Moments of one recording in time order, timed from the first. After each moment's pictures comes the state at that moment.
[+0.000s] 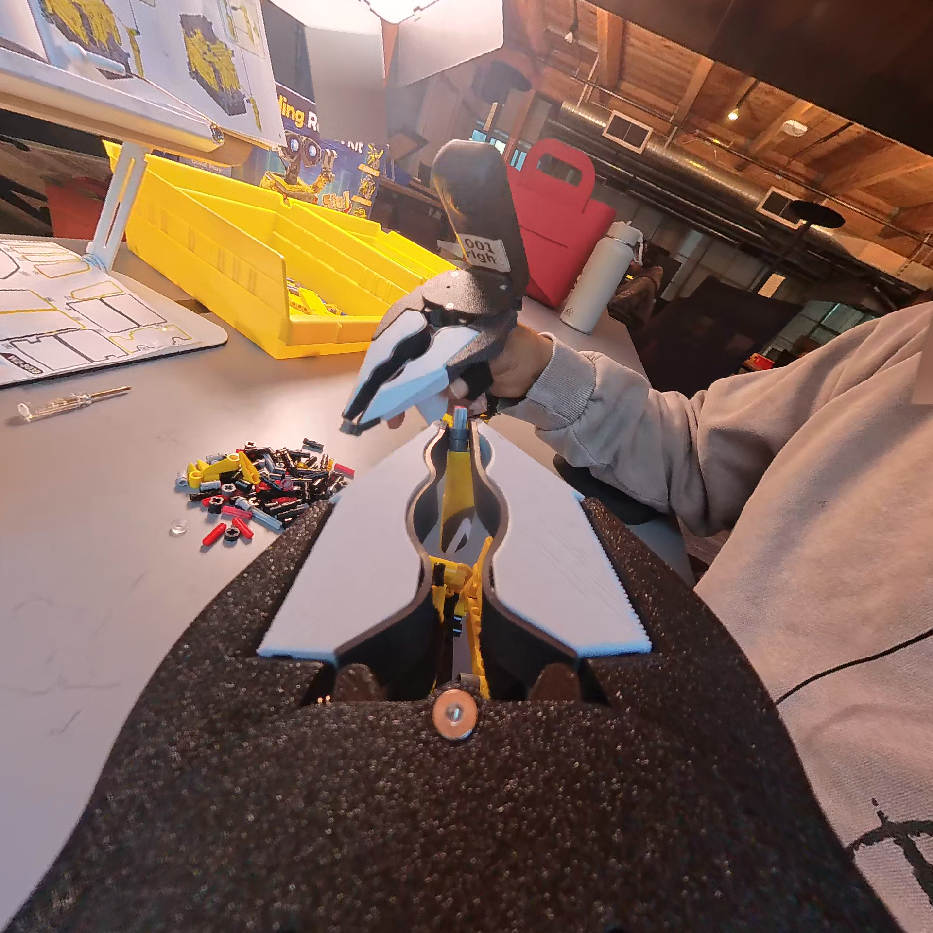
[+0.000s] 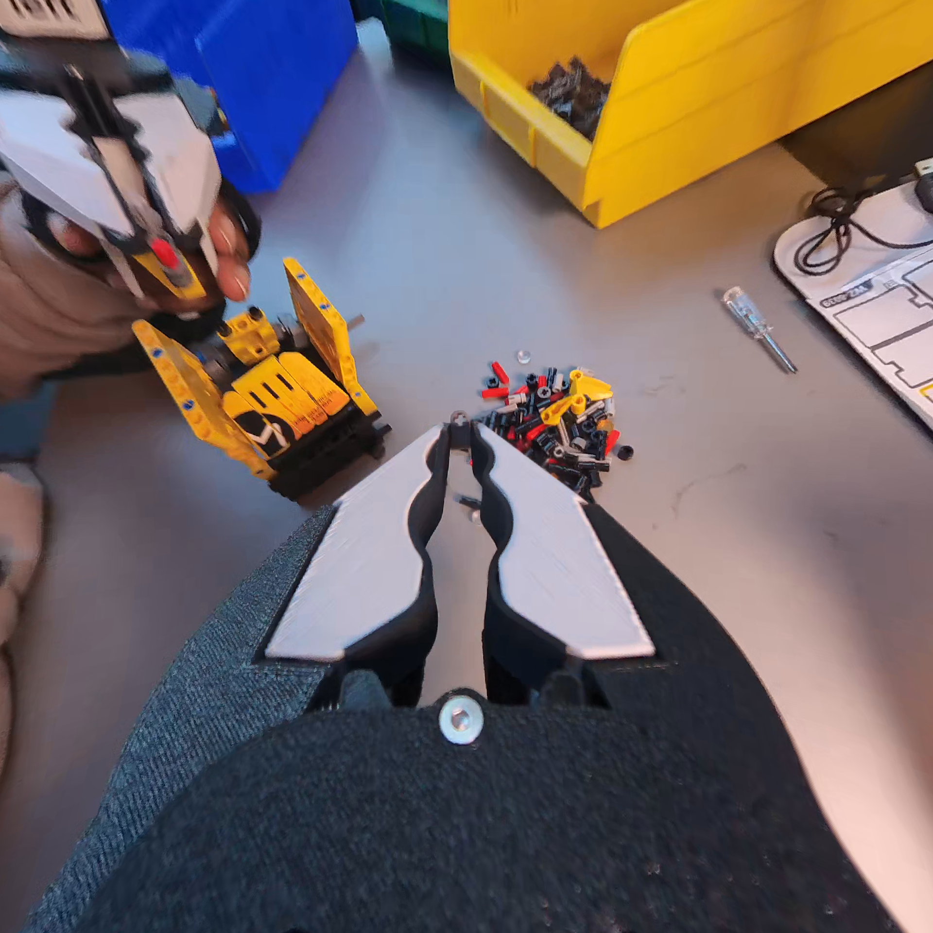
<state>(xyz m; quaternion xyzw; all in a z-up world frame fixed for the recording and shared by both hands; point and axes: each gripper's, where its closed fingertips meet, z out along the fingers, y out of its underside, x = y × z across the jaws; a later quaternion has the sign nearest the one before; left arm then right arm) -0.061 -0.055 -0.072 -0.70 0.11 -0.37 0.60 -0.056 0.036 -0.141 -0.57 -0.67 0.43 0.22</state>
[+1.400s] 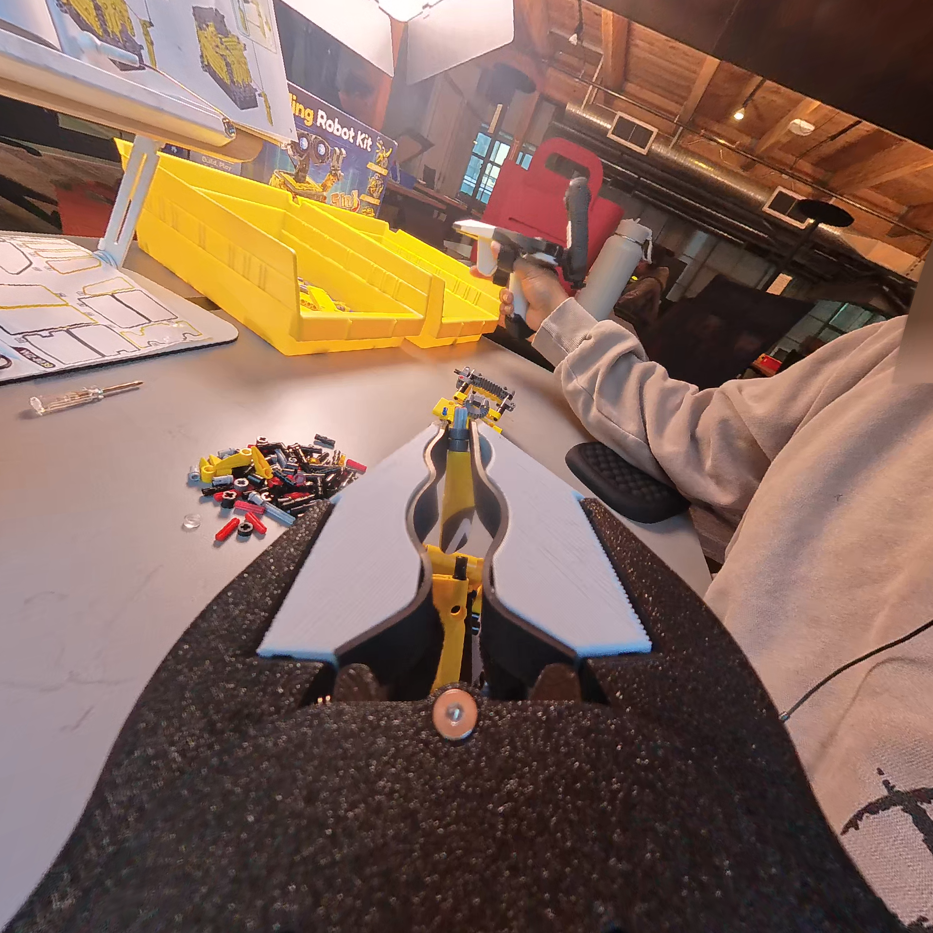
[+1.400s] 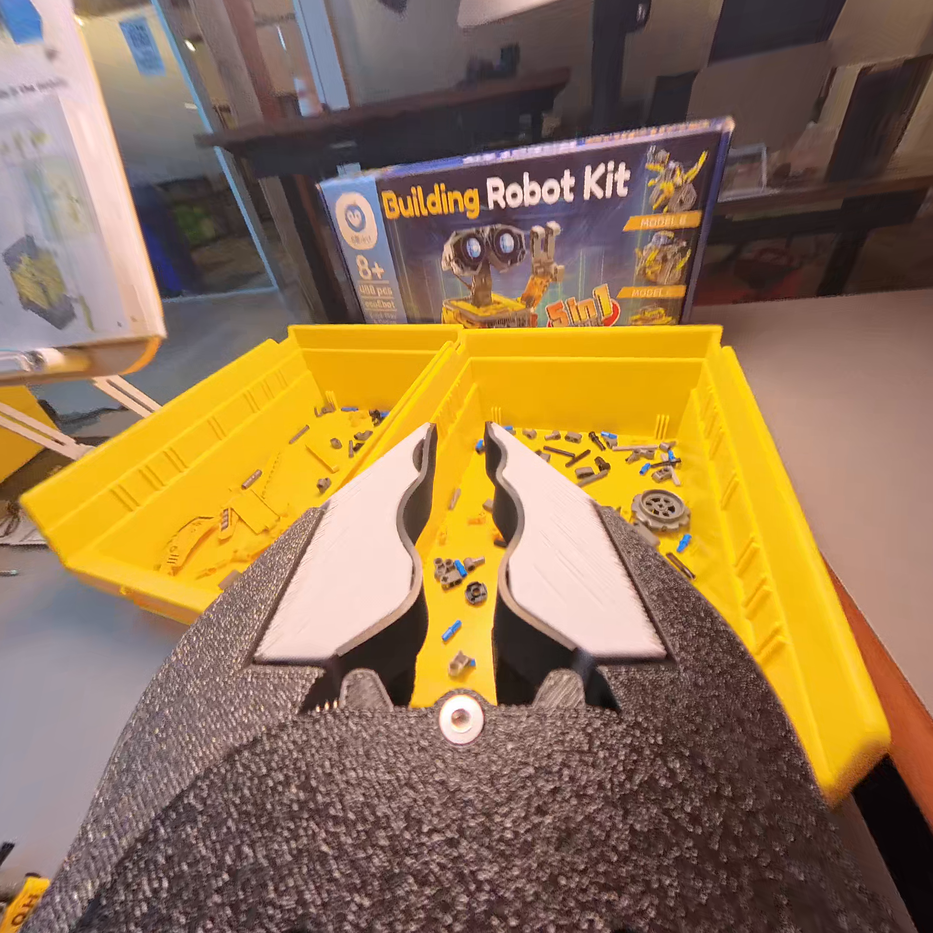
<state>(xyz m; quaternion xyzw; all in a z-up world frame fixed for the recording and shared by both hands) -0.064 -0.049 -0.082 -0.70 0.11 -0.36 0.60 0.236 0.374 -0.048 -0.72 -0.20 0.26 0.61</state>
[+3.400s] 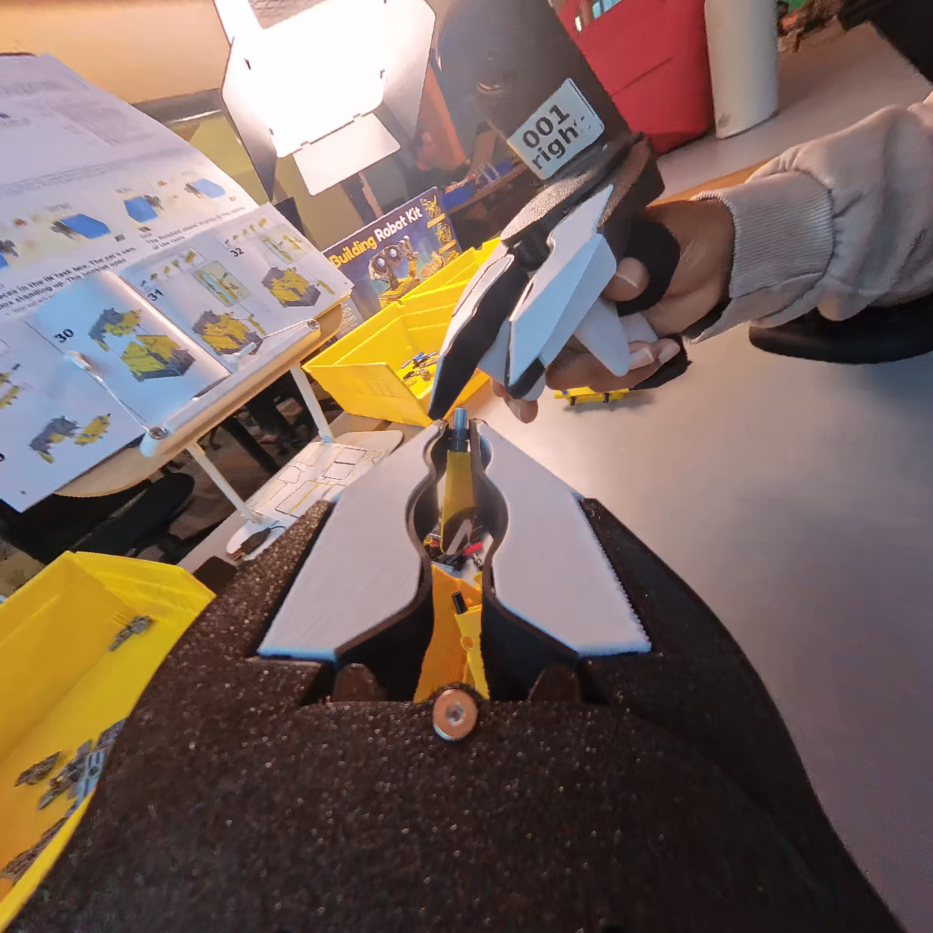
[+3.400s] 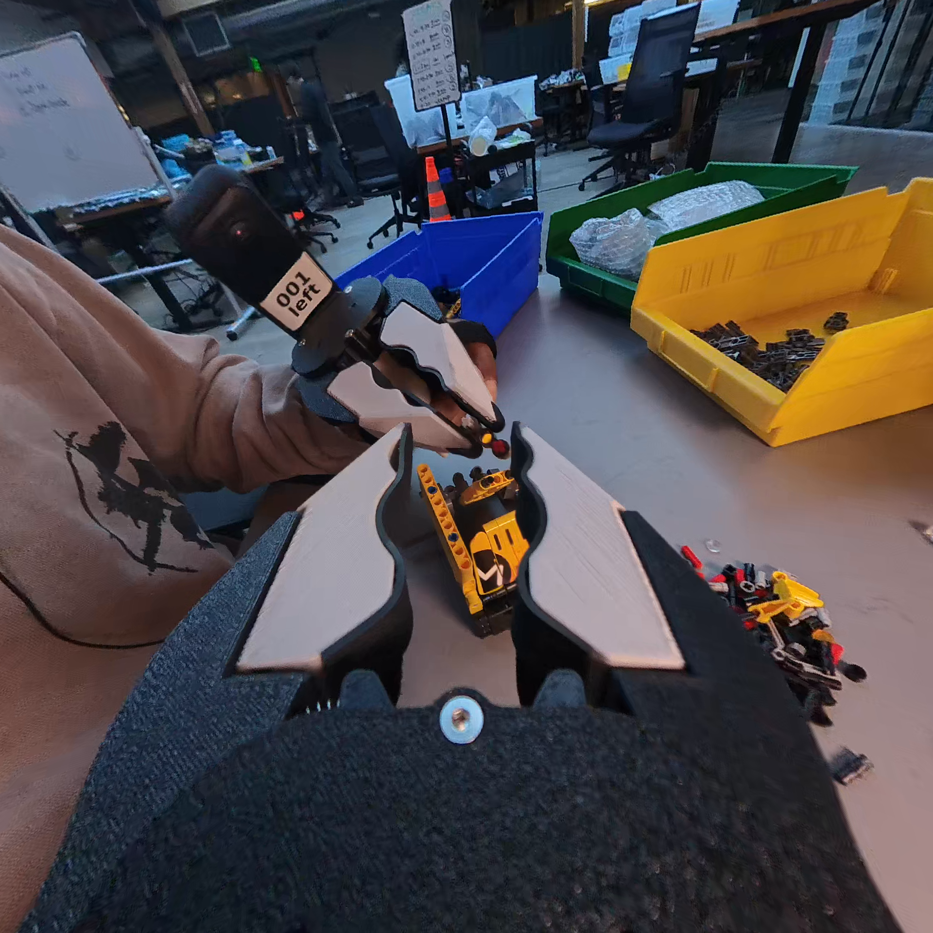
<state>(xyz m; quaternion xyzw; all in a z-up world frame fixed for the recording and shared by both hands) -0.043 -0.058 -0.067 -0.65 0.31 0.00 0.69 -0.048 -0.071 -0.057 -0.44 -0.63 0.59 0.26</state>
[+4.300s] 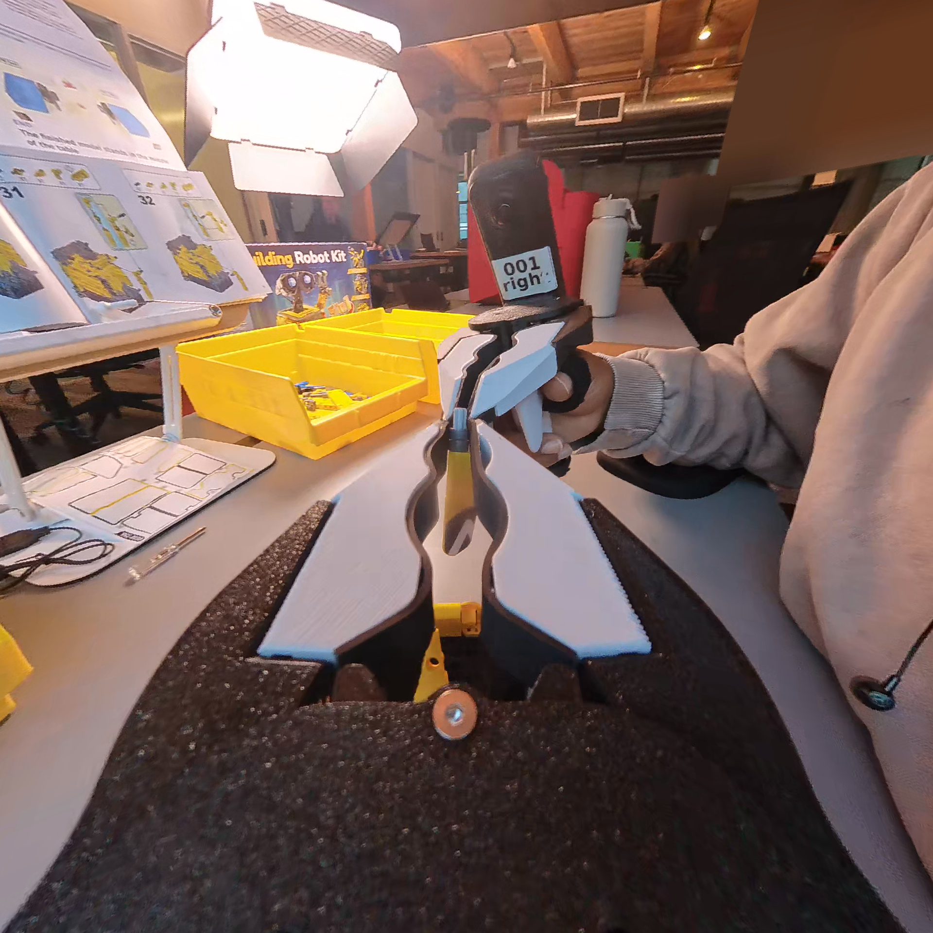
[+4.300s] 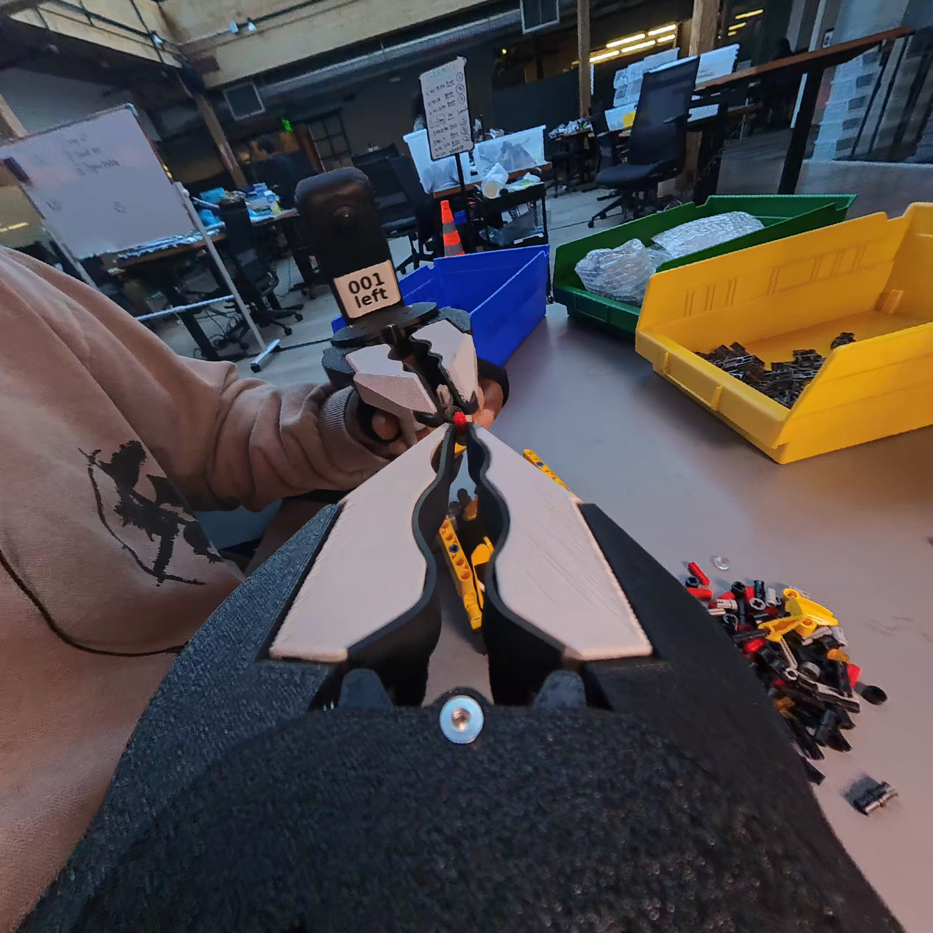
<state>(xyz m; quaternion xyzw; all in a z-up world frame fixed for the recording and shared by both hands) -0.040 -0.070 -0.048 -0.64 0.23 -0.24 0.69 -0.047 -0.067 -0.052 -0.42 -0.60 0.62 0.26</state>
